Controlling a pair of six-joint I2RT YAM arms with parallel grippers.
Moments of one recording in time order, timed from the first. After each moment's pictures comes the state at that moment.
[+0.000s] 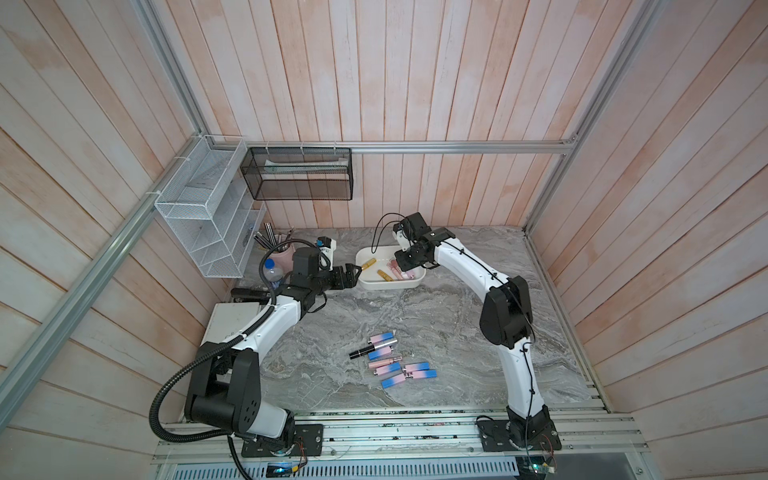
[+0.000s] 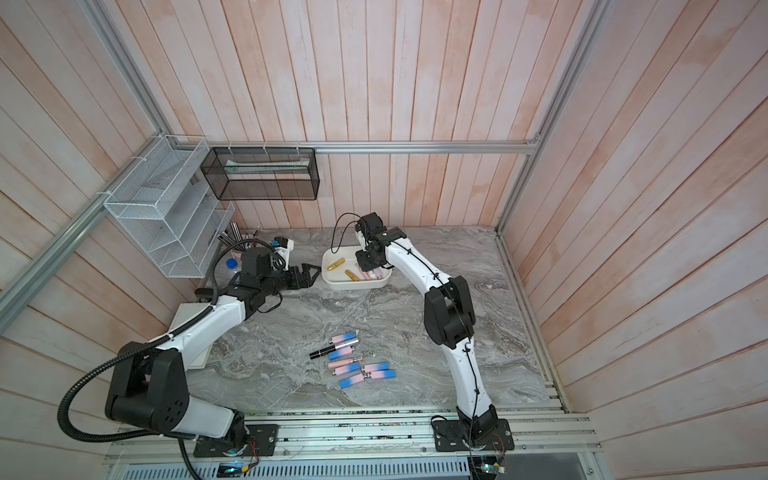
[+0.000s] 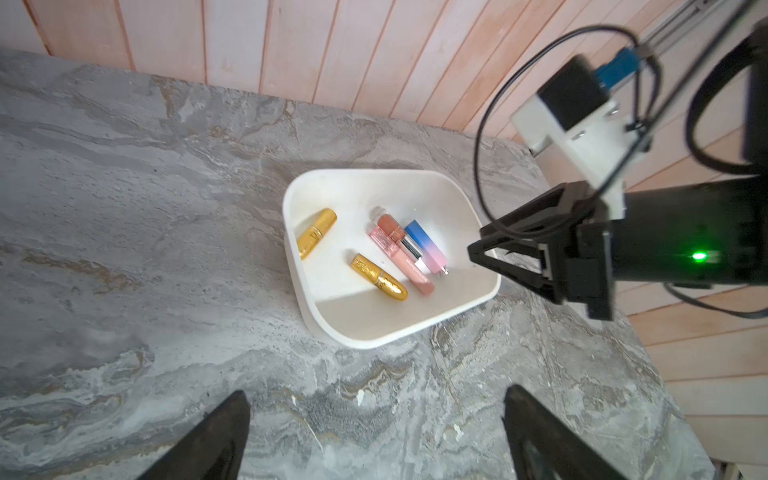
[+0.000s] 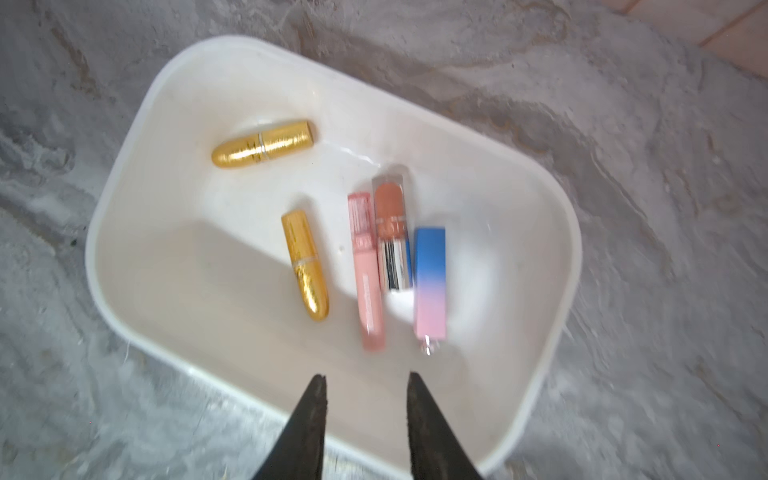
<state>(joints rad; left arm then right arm) -0.25 1.47 0.96 -0.05 0.36 -0.29 0.57 2.15 1.98 -0.86 0.00 0.08</state>
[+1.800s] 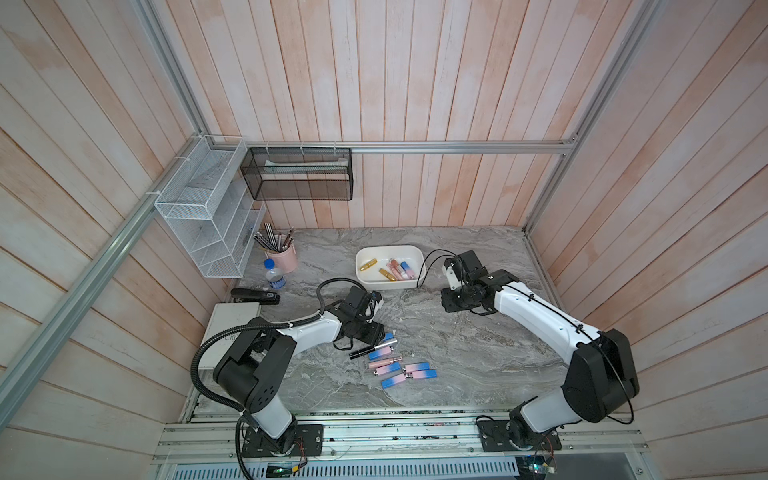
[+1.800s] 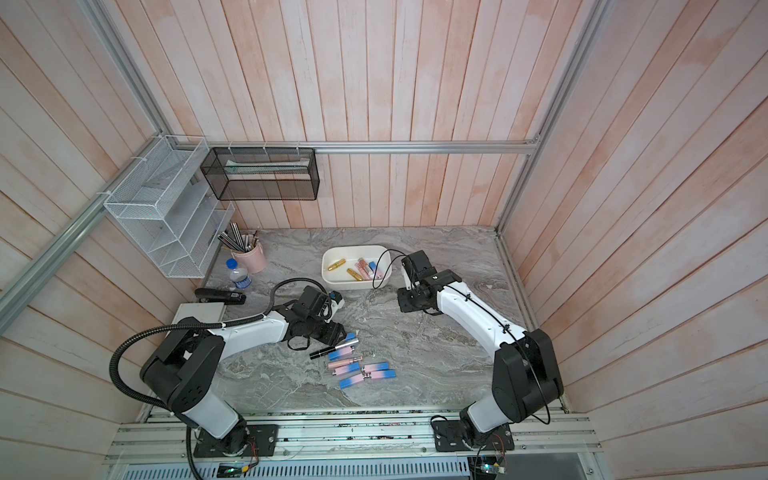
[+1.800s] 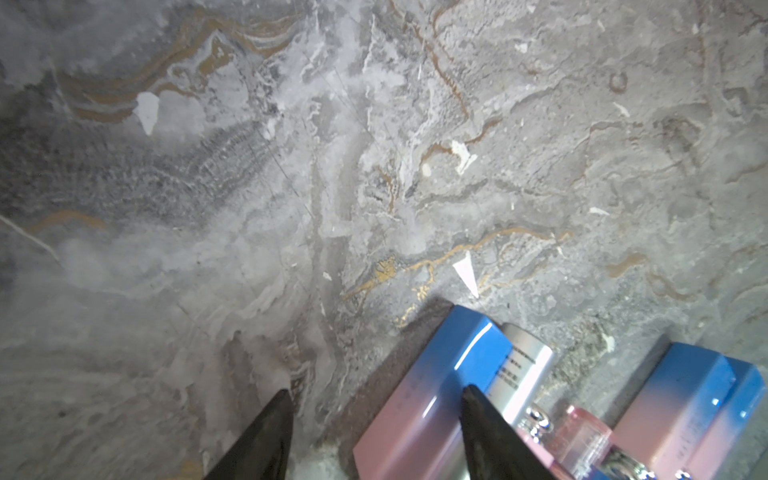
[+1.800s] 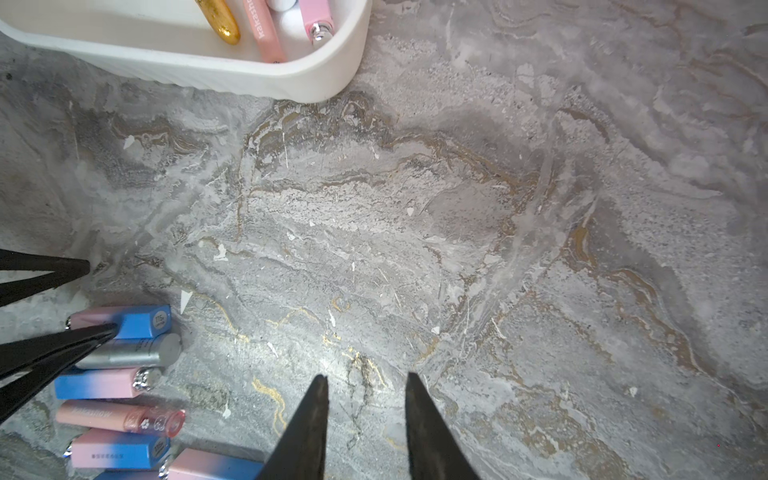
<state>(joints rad) -0.59 1.66 0.87 -0.28 0.23 -0.13 0.48 1.52 1.18 -0.76 0.00 0.24</state>
